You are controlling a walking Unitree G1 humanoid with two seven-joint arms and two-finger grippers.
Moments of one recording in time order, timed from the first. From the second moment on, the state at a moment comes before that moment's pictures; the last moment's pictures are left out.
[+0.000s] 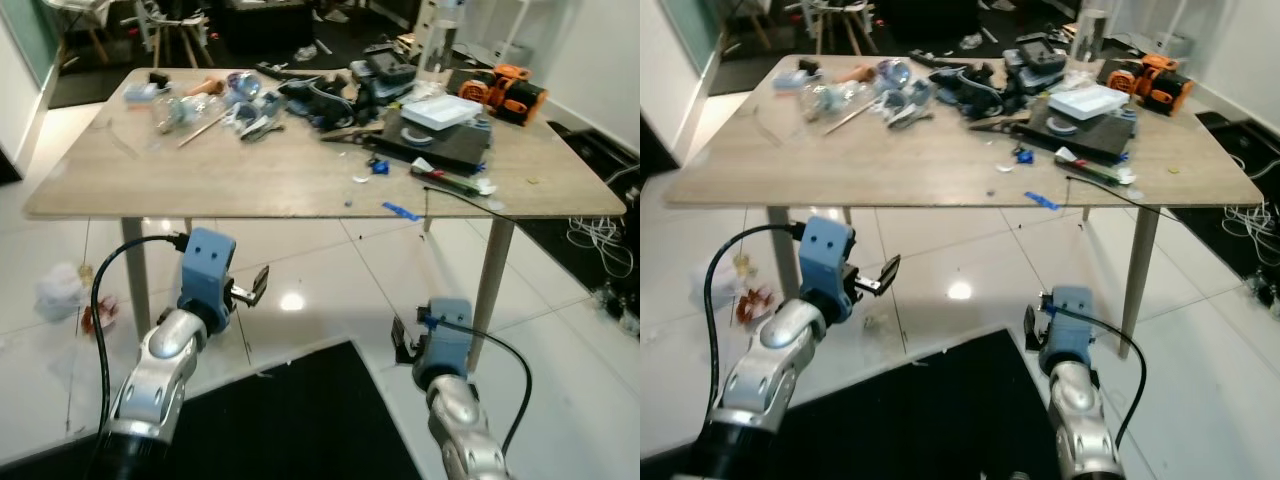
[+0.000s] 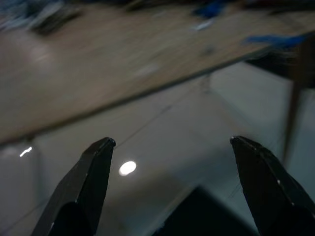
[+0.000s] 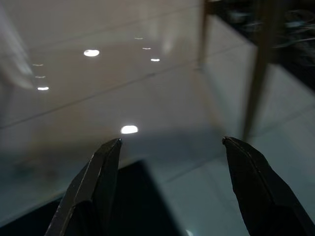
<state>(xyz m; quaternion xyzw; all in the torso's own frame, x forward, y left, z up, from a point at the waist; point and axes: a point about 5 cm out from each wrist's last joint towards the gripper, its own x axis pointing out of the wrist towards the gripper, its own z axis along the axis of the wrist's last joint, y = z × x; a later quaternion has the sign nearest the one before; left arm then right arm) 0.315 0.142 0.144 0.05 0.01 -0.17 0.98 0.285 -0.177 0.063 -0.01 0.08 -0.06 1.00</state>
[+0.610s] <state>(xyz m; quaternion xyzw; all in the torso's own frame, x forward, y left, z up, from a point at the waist) 0.315 0.143 0.147 0.05 0.01 -0.17 0.98 0.294 -0.178 0.092 -0.02 0.03 -0.06 1.00</state>
